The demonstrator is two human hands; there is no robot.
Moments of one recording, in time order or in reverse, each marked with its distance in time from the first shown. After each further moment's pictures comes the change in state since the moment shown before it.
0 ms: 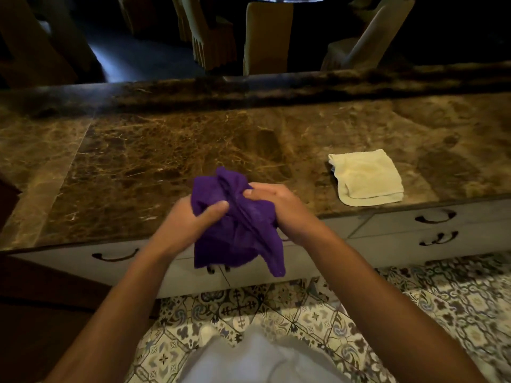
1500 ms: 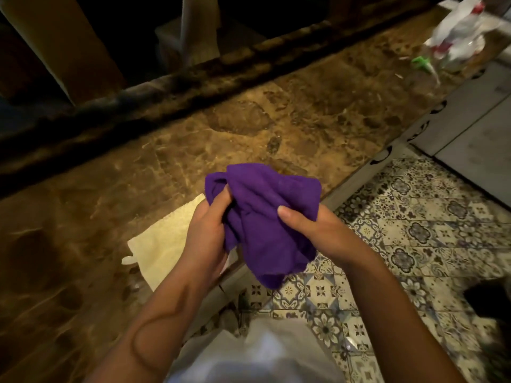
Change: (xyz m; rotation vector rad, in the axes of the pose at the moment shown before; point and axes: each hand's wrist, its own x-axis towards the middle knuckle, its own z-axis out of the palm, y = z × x) left_hand 0.222 0.106 0.412 -0.663 -0.323 -0.220; right_hand -0.151 -0.049 -0.383 -0.046 0.641 -0.025
